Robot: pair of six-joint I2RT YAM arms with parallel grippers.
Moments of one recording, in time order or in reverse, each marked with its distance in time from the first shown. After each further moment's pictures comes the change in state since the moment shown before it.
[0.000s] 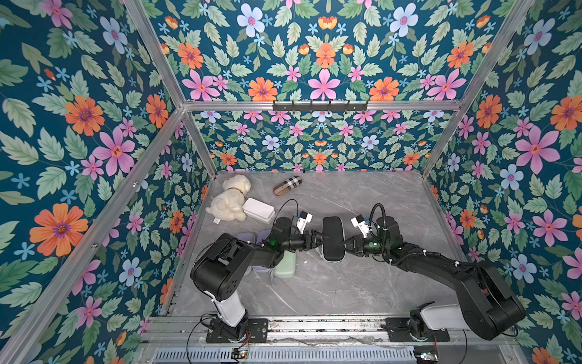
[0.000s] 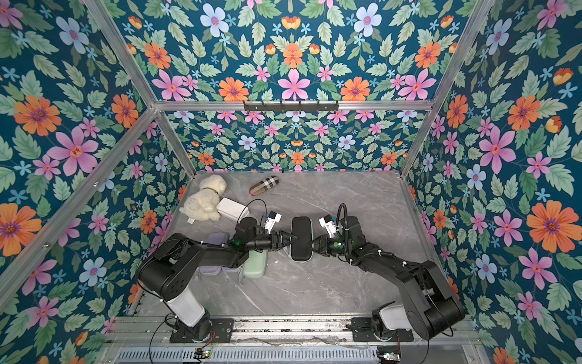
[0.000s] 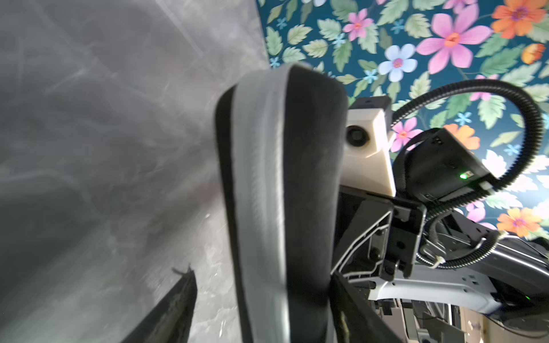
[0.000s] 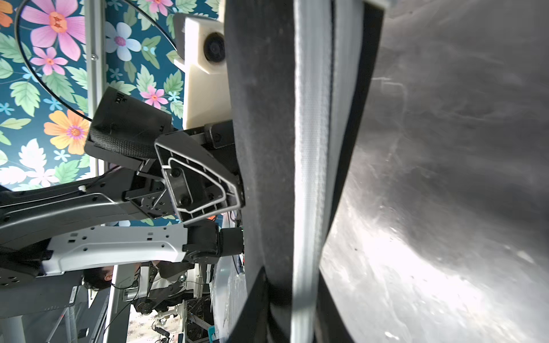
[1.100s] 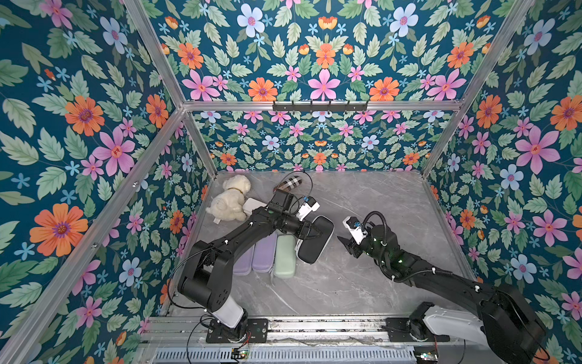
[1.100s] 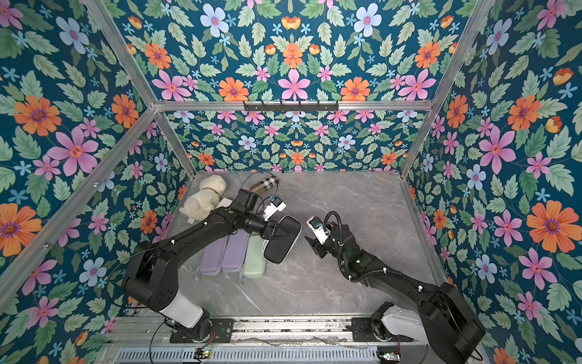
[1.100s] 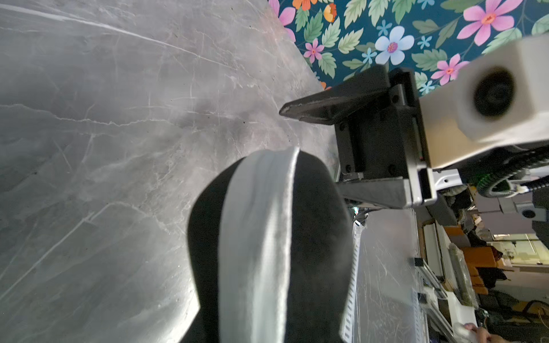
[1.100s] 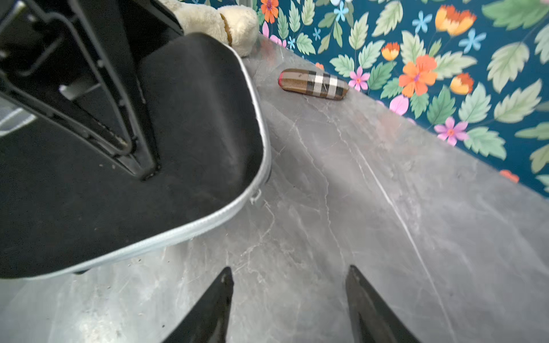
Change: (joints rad) left arm 0.077 -0.111 0.533 -1.324 0.117 1.003; right arm 0.255 -0.175 -0.034 0.050 0.821 -1.012
